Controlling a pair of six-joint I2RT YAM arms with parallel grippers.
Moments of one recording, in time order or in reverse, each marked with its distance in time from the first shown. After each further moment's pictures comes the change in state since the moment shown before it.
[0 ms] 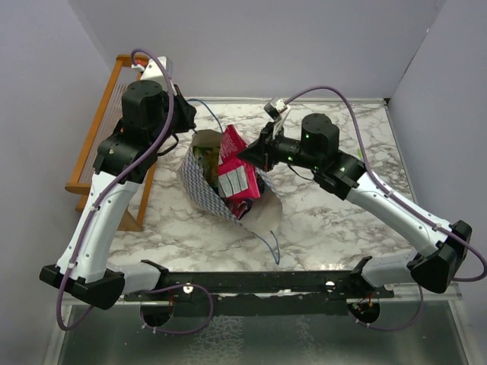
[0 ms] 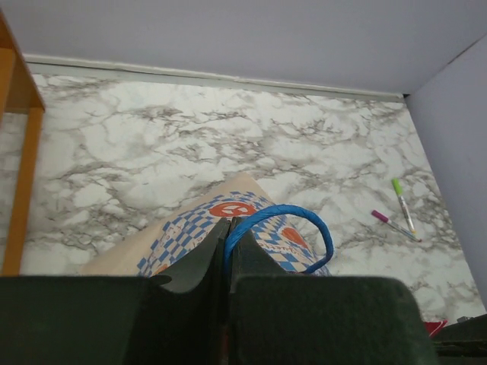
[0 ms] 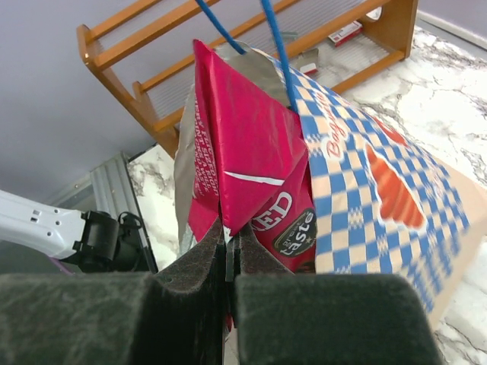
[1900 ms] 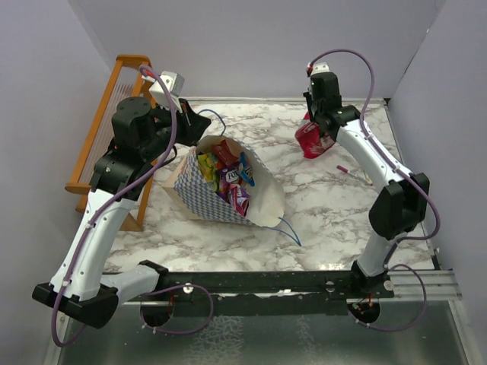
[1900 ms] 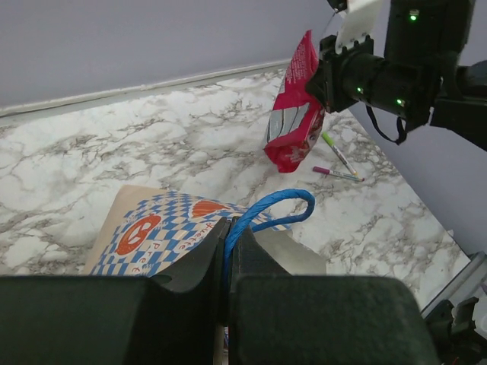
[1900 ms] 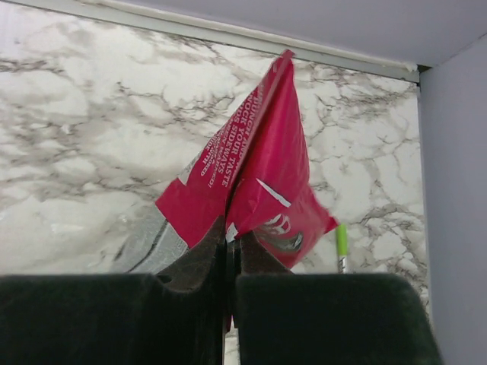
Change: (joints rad) left arm 0.011 -0.132 -0.179 0.169 0.328 0.129; right arm -0.384 0.416 0.350 -0.335 0.797 -0.309
